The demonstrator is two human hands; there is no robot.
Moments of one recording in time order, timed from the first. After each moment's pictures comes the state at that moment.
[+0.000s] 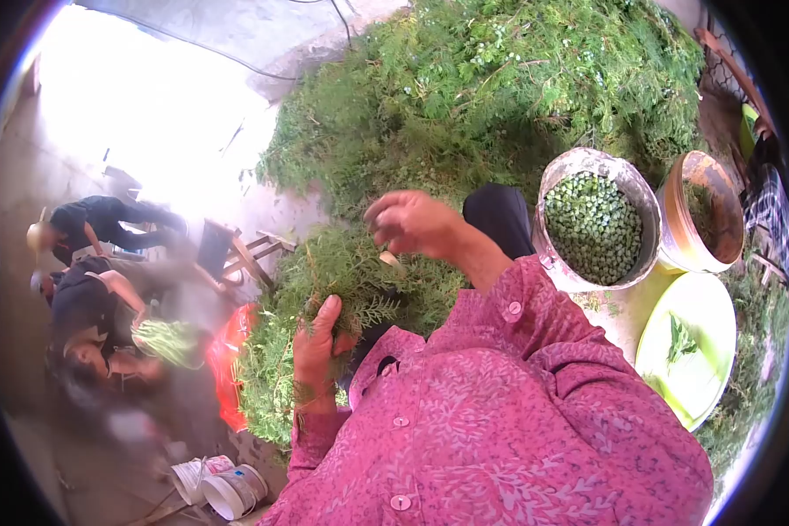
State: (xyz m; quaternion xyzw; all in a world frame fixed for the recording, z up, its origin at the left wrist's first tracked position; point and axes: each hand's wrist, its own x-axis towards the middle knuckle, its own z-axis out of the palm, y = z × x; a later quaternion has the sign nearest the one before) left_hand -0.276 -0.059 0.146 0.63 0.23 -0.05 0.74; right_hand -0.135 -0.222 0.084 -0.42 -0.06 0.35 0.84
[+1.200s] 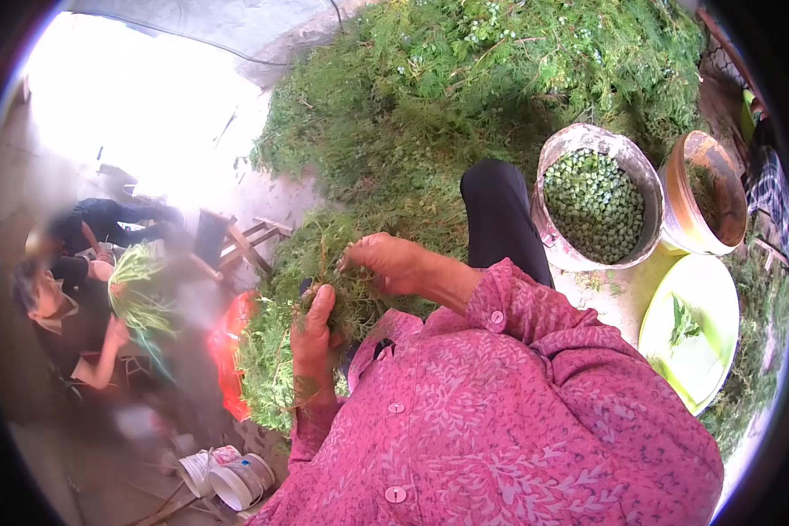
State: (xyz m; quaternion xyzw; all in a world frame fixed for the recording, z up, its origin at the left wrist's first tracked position) left_hand -0.285 -0.044 0.132 0.63 0.21 -0.07 0.74; right_hand -0.186 -0.169 0.051 -0.34 -0.04 0.45 0.82
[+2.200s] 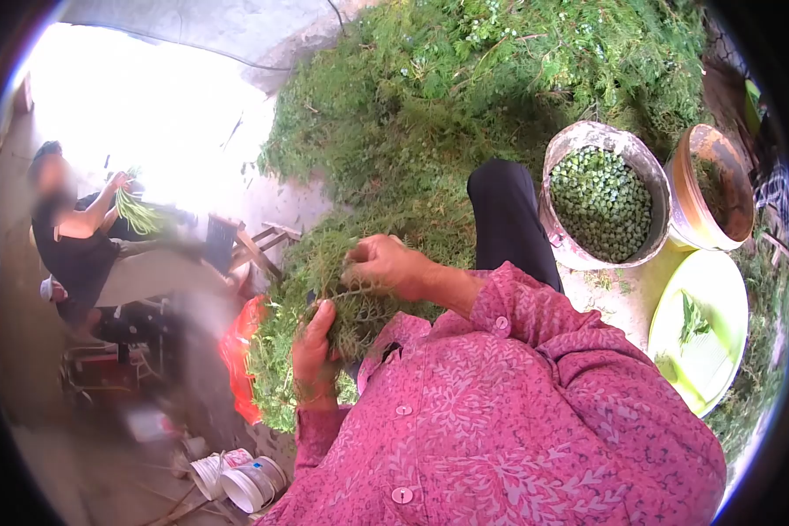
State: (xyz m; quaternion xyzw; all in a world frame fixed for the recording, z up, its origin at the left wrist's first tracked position) left_hand -0.292 -0.036 0.133 0.61 0.25 -0.08 0.75; right_hand -0.186 -0.169 0.044 -0.51 -0.19 0.30 0.78
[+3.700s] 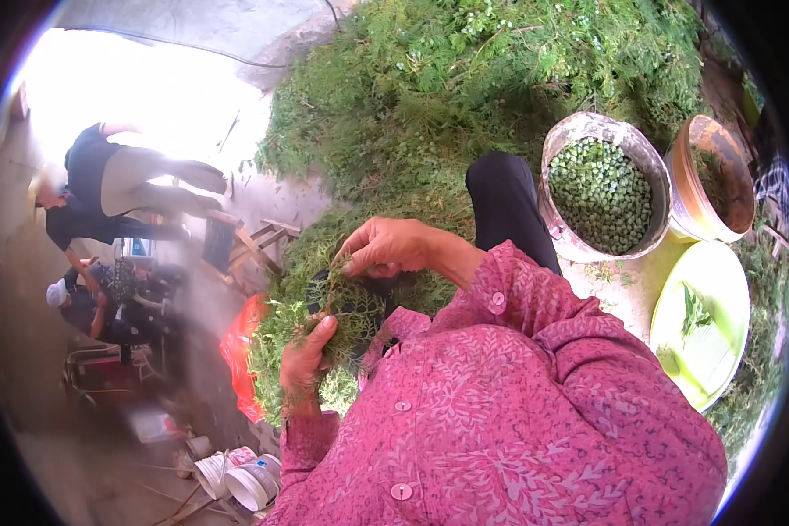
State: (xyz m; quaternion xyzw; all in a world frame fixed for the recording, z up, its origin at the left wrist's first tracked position) left_hand -0.307 -0.015 0.148 0.65 0.29 -0.16 0.68; right_hand -0.161 -0.186 0.066 -0.36 -0.18 0.51 0.76
